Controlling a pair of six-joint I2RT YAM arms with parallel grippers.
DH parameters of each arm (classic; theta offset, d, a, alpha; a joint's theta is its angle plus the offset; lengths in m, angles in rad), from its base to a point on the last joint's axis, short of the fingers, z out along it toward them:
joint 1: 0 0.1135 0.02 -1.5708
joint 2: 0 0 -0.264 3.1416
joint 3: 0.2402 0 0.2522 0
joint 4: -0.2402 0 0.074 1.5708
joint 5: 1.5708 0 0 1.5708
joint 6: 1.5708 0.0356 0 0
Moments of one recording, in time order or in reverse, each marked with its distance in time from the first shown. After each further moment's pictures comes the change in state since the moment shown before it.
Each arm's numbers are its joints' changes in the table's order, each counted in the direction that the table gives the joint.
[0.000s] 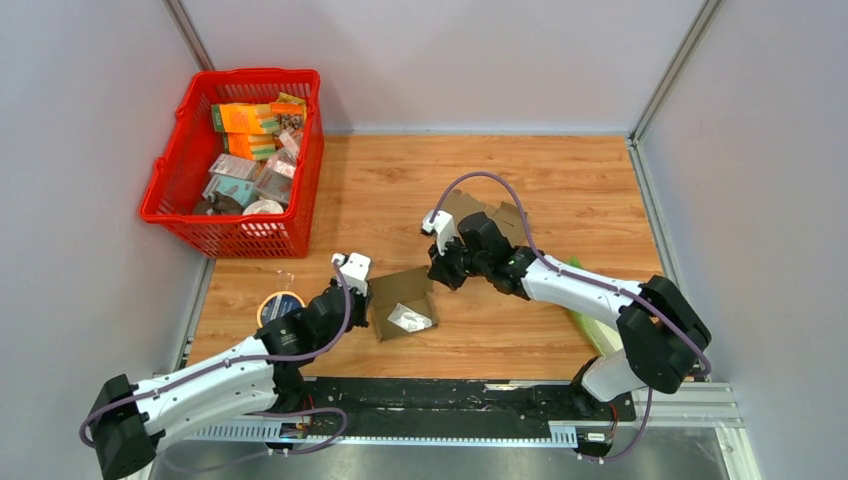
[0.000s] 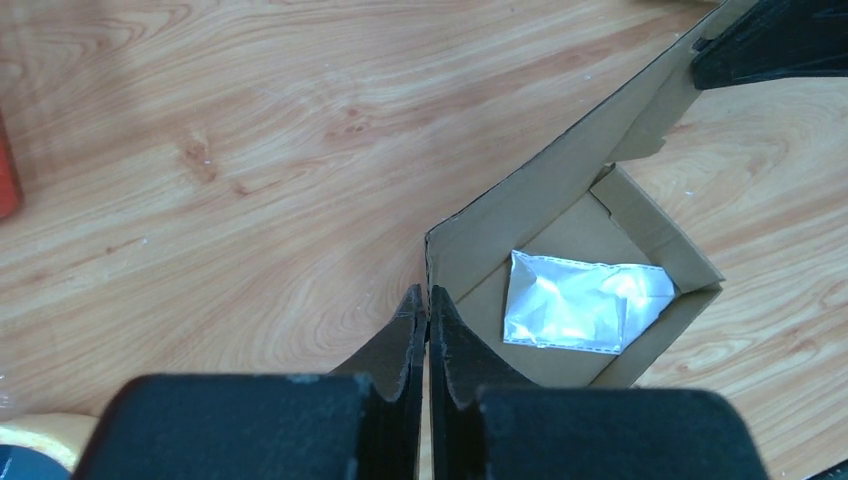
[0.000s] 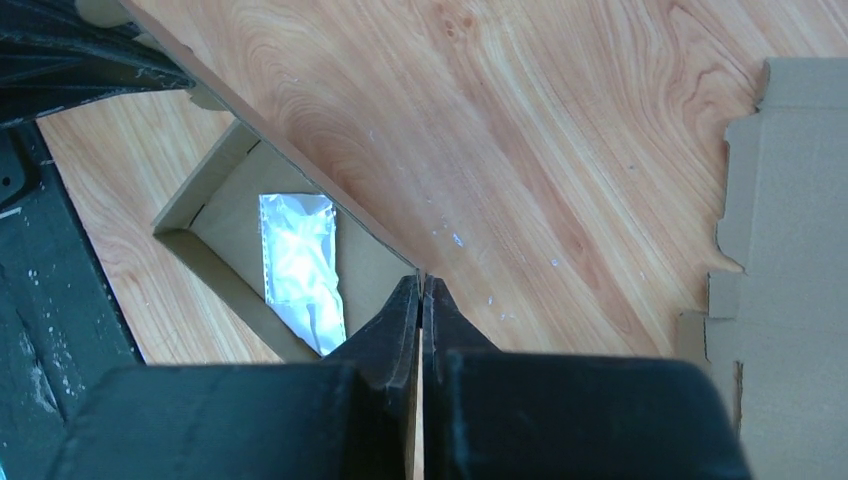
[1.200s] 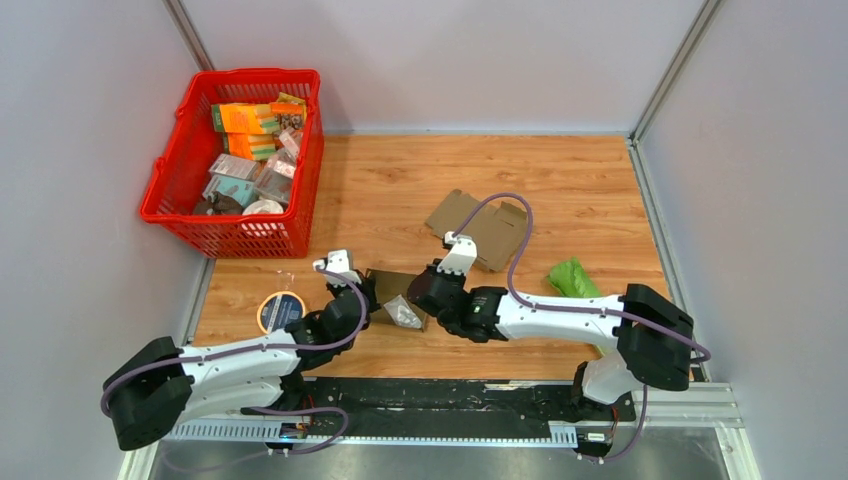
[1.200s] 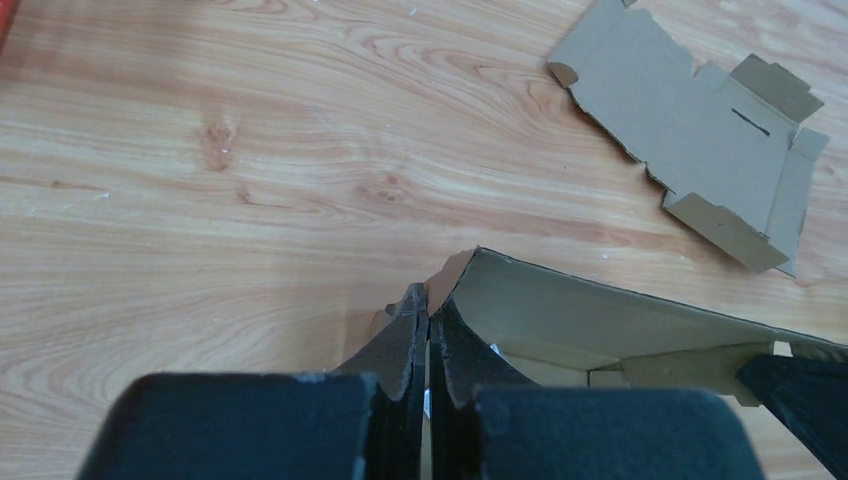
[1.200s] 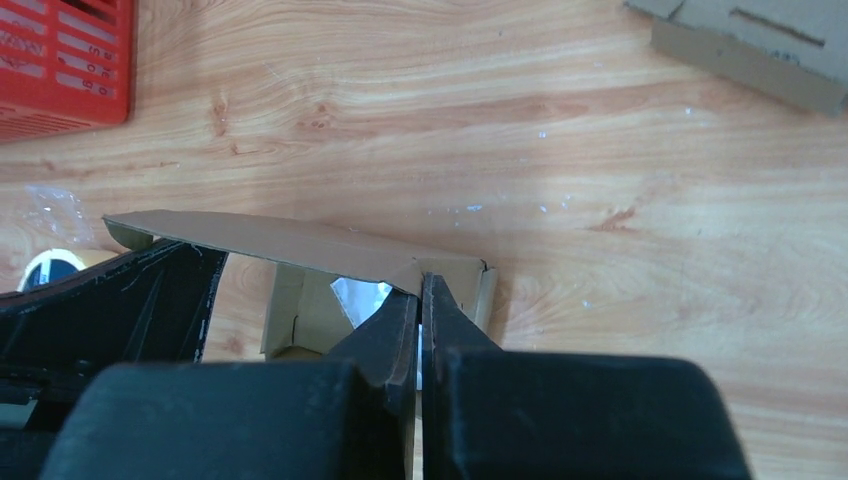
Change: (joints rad) left arm -0.013 0.295 -0.082 0.449 -0.328 -0.388; right arm 0.413 0.031 0.054 -0.187 1.038 1.093
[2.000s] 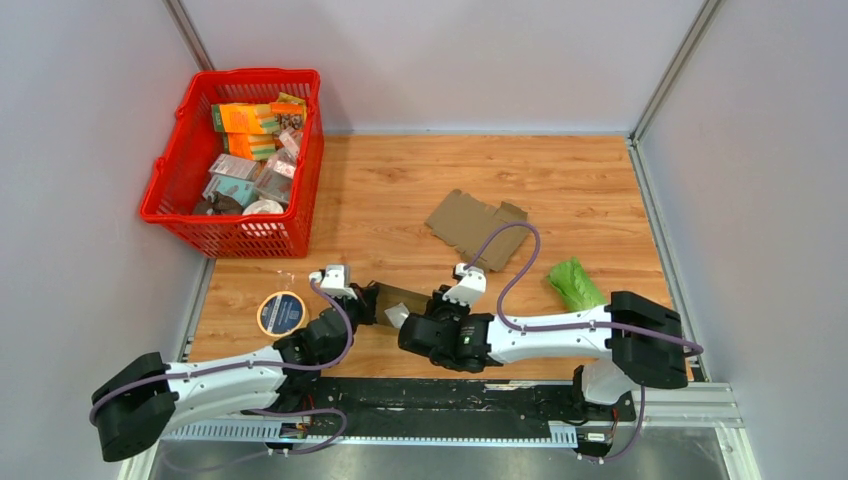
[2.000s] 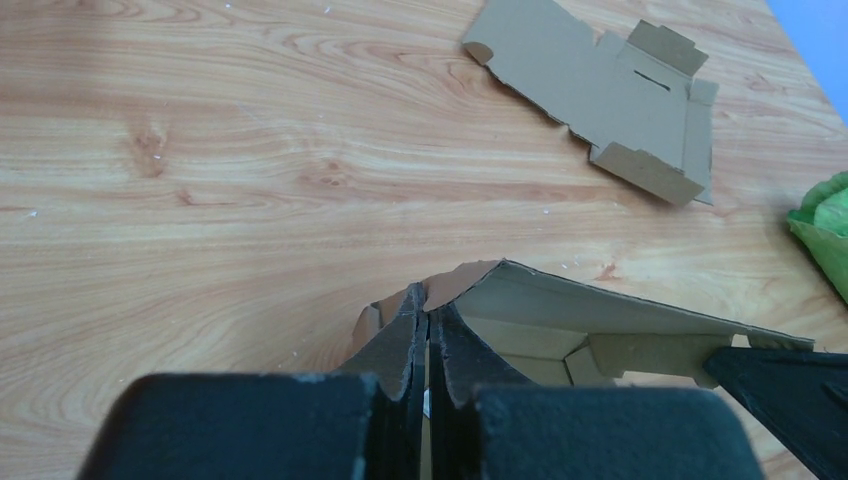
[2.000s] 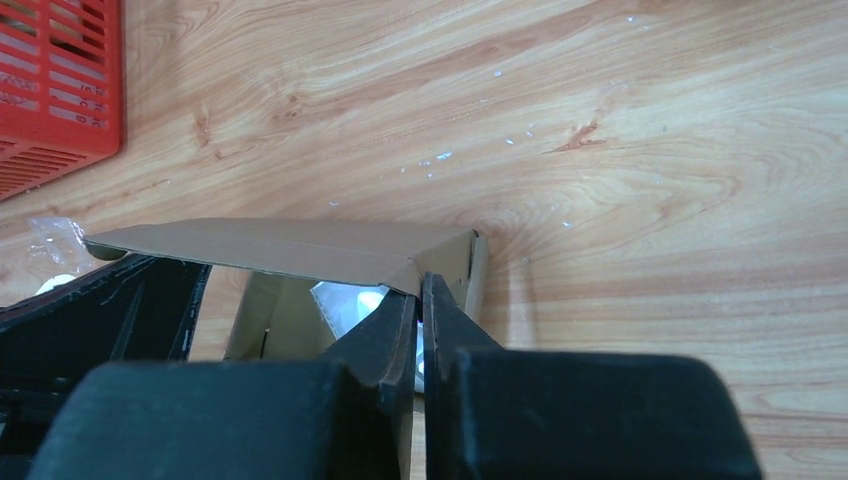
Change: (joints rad) left arm -0.049 -0.154 -0.174 0.209 0.089 0.129; right arm 0.190 0.033 -0.010 -0.195 0.238 0.425
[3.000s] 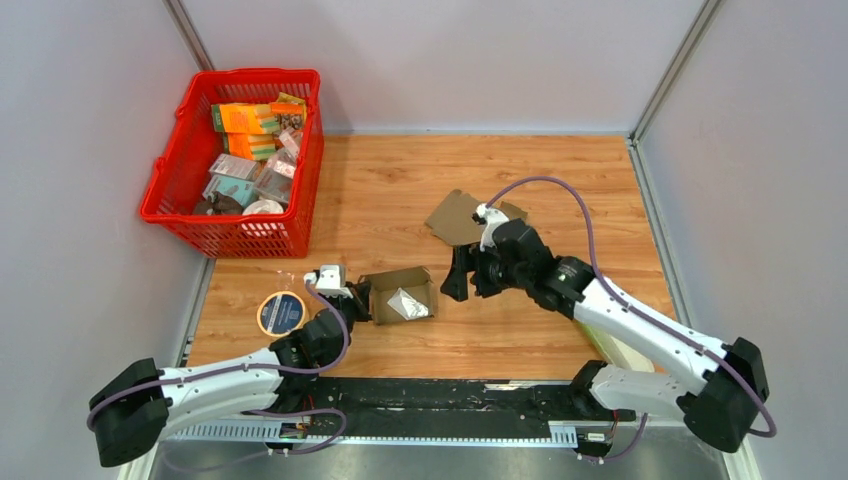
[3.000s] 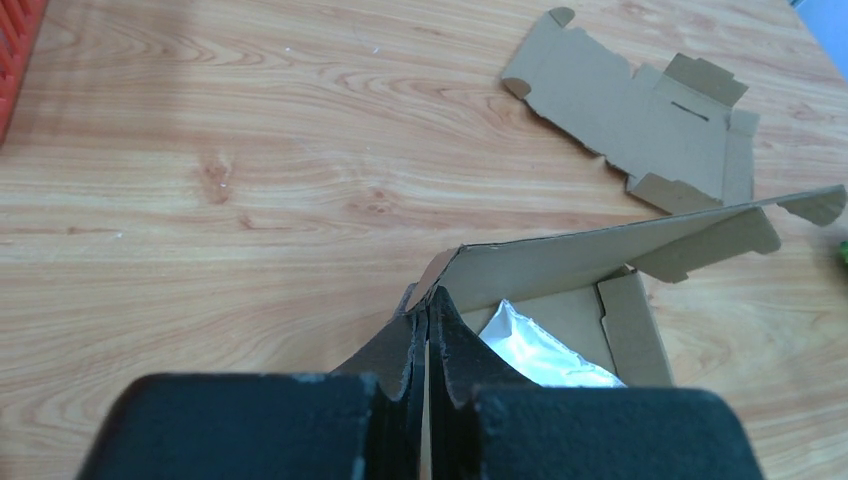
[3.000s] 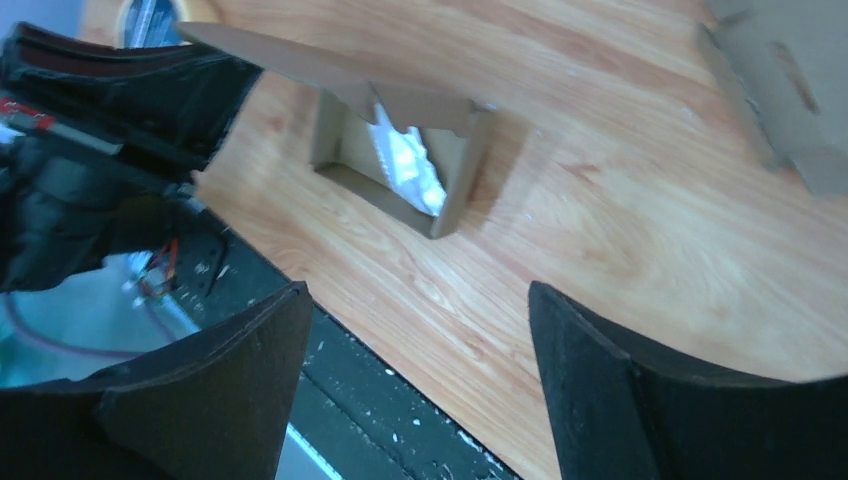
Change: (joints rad) left arm -0.003 -0.077 -0.006 -0.028 -0.070 0.069; right arm -0.516 -0.448 -0.046 -0.056 -0.963 -0.886
